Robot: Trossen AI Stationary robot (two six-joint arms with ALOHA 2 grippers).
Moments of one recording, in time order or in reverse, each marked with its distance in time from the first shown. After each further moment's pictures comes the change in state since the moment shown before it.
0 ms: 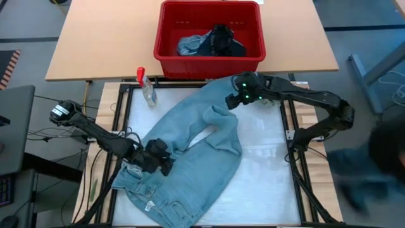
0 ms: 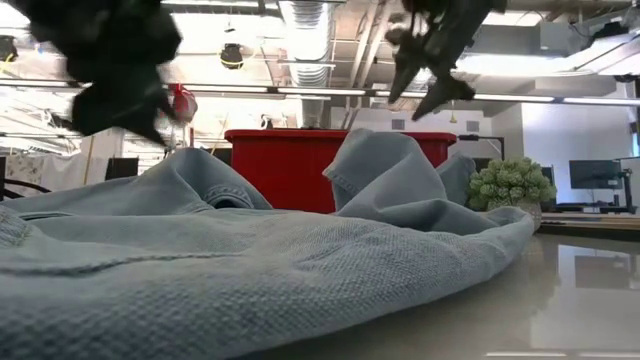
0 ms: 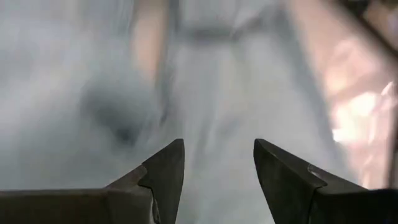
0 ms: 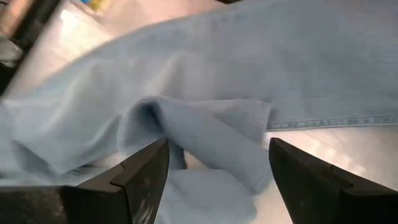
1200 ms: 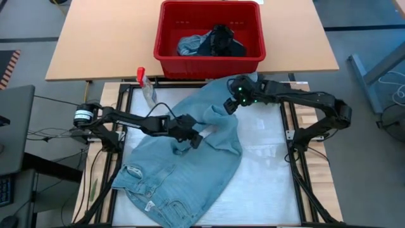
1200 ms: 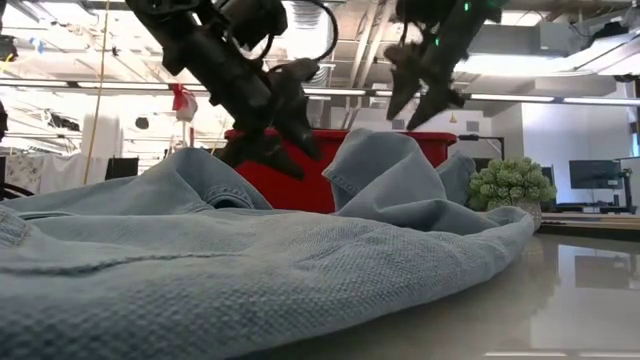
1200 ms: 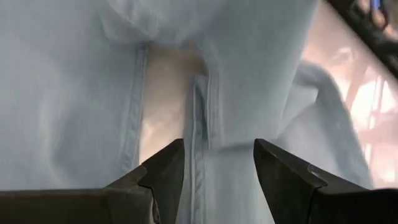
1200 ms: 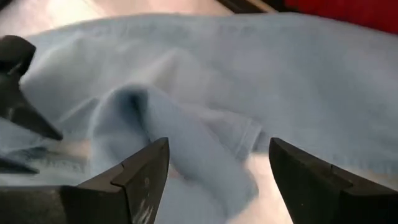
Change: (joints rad) left arm 0.512 0.361 0.195 0.296 0.384 0.369; right arm 0.009 0.018 -0.088 0.120 0.077 -0.231
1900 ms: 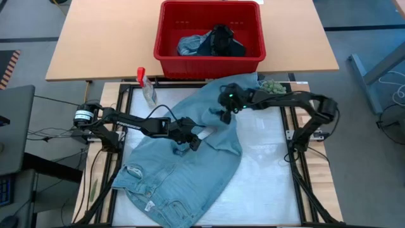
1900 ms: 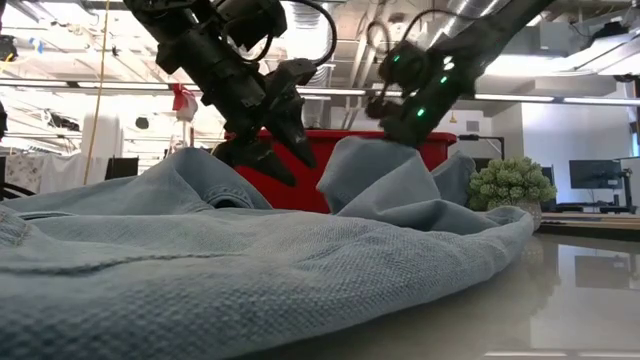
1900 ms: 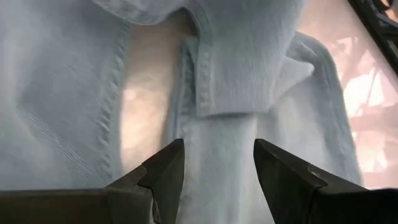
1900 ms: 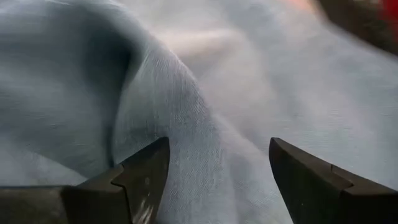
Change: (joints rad) left arm -0.037 0.005 0.001 -0.053 0.034 -0.108; right arm -0.019 0.238 -0.190 0.488 -0.172 -0.550
